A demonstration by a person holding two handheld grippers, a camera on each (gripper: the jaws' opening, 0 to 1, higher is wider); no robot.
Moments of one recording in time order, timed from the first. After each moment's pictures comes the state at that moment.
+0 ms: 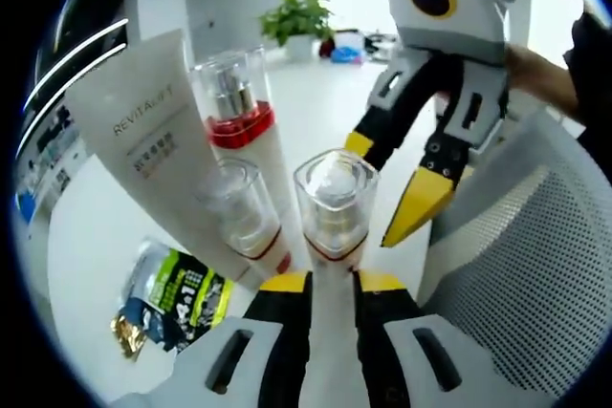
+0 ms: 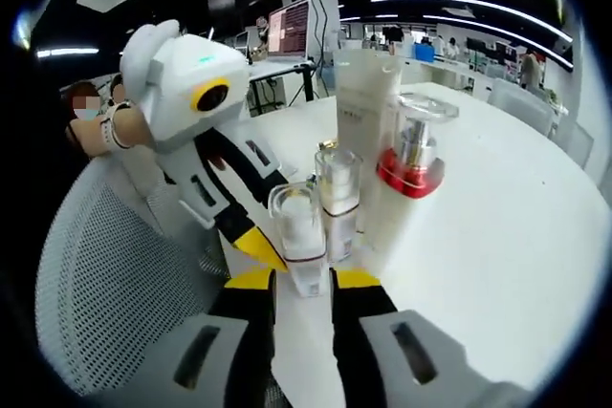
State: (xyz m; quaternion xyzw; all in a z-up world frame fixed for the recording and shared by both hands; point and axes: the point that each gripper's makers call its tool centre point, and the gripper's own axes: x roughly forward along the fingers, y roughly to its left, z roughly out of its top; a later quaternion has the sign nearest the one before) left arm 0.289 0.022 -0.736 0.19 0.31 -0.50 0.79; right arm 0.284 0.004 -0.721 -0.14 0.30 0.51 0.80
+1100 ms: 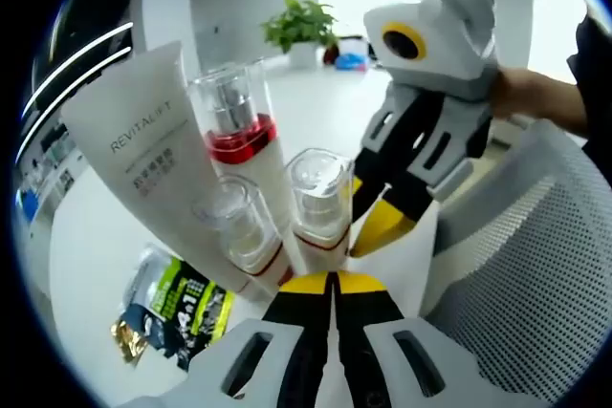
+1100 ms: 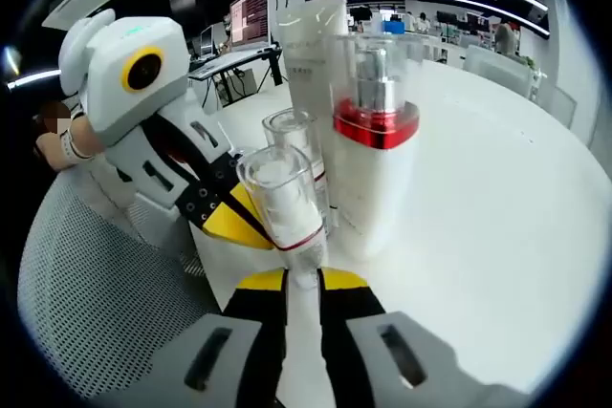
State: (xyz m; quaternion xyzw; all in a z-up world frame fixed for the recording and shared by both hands) left arm 0.294 0.014 -0.733 0.19 0.29 -0.49 0.80; right arm 0.299 -0.004 -0.740 -0.11 0.34 0.45 0.82
